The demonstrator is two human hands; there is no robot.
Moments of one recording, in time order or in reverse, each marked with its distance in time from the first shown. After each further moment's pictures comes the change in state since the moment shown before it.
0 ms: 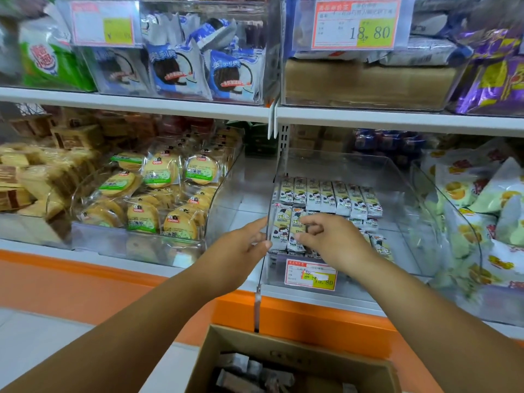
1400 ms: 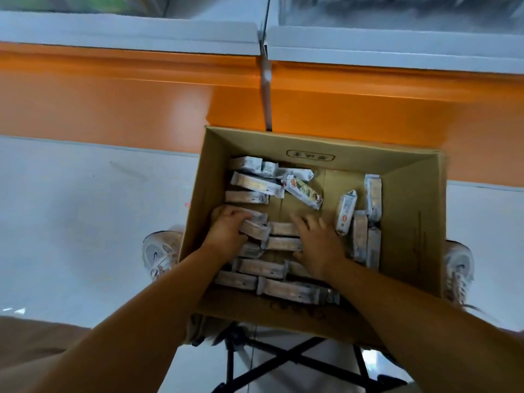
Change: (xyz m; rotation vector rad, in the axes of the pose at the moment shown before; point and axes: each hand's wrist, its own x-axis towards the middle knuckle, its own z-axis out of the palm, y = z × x) left_hand -0.135 -0.256 0.219 0.306 -0.378 -0.457; right_hand -0.180 0.230 0.294 -0.504 -0.604 0.063
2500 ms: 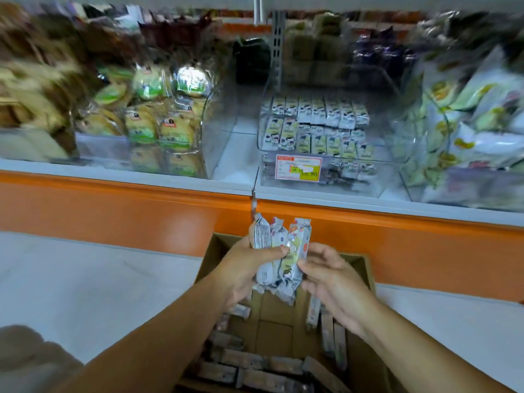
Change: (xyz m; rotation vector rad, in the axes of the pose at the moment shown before) left_hand -0.099 0.151 -0.134 -1.293 -0.117 0.251; right_hand -0.140 -0.033 -0.205 1.587 0.230 -0.053
